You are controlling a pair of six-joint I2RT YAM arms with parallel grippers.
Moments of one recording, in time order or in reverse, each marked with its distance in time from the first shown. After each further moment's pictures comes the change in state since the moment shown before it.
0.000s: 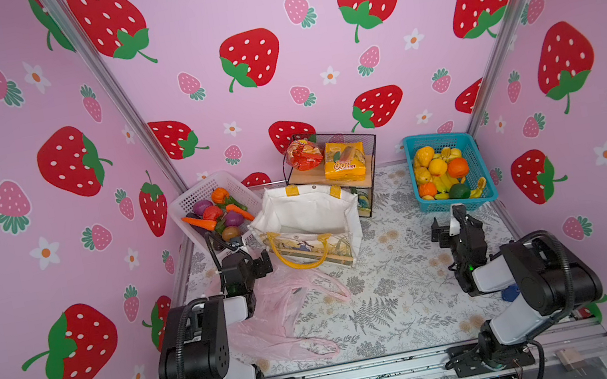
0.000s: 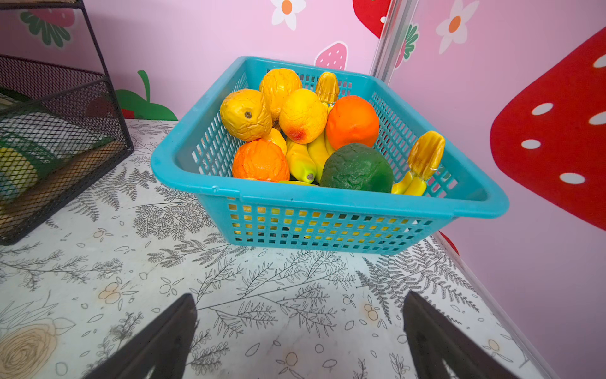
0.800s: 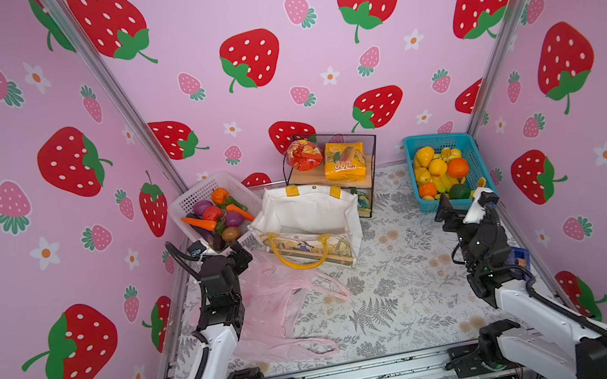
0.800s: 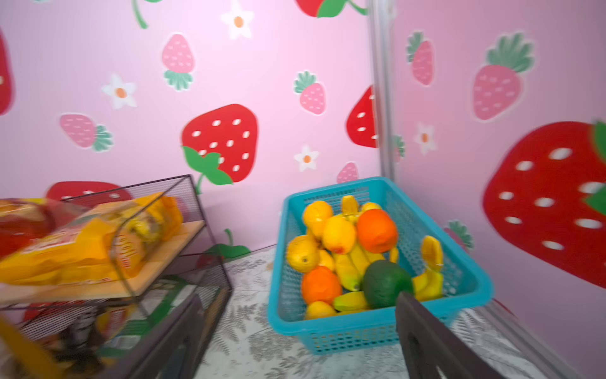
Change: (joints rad) left arm 0.000 -0.647 0.069 -0.542 -0.196 -0.473; right arm 0.229 -0.621 0.137 -0.482 0.048 0.289
